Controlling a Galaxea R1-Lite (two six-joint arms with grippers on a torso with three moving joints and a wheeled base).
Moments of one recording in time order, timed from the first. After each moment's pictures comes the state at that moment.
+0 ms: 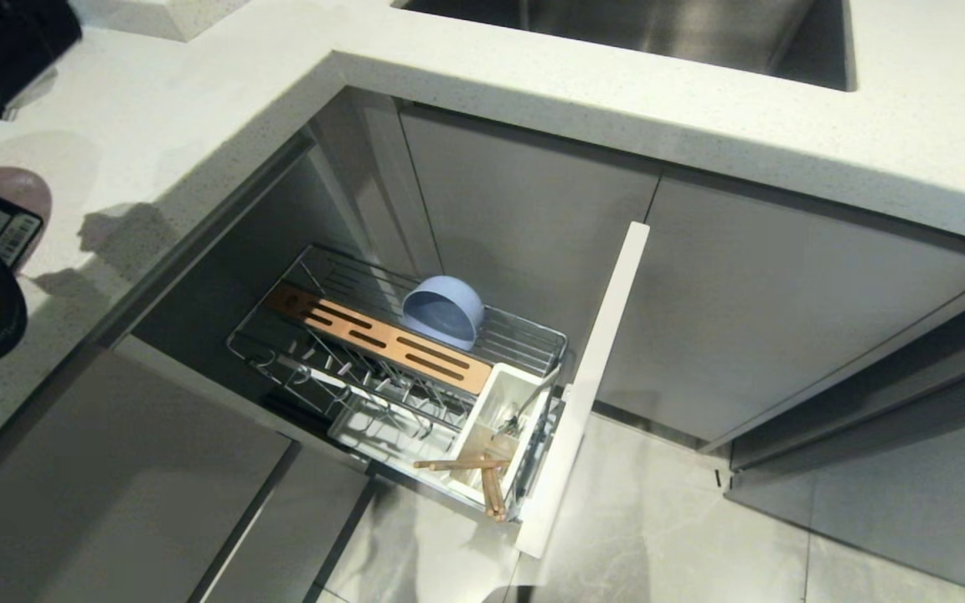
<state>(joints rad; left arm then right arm) -0.45 1.56 -1.94 1.35 1.21 -0.06 0.00 0.00 0.00 -0.01 -0.05 0.10</state>
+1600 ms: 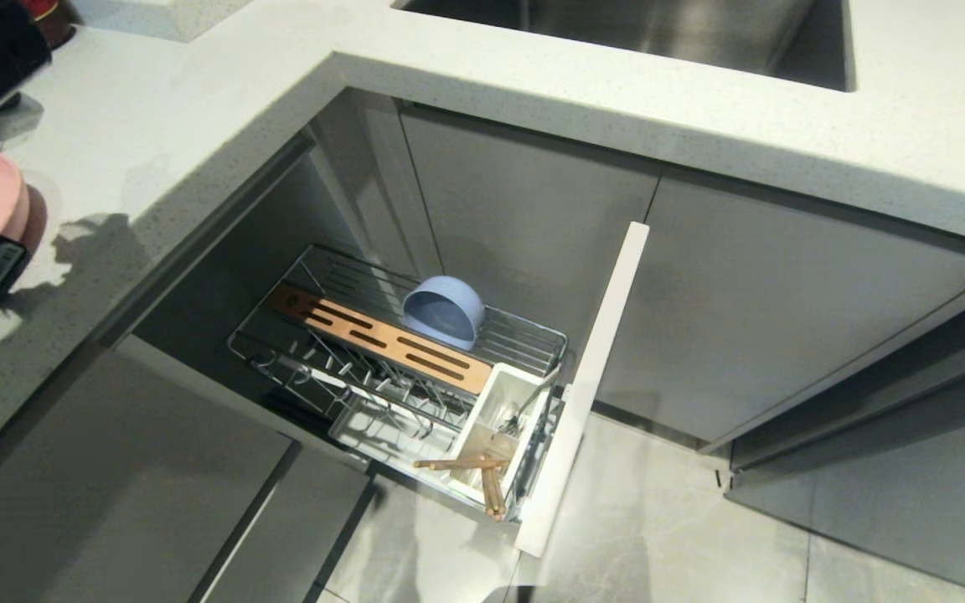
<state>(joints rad) -0.38 1.55 -1.94 1.40 1.02 -0.07 0.00 0.00 0.00 -0.01 -0.05 0.10</state>
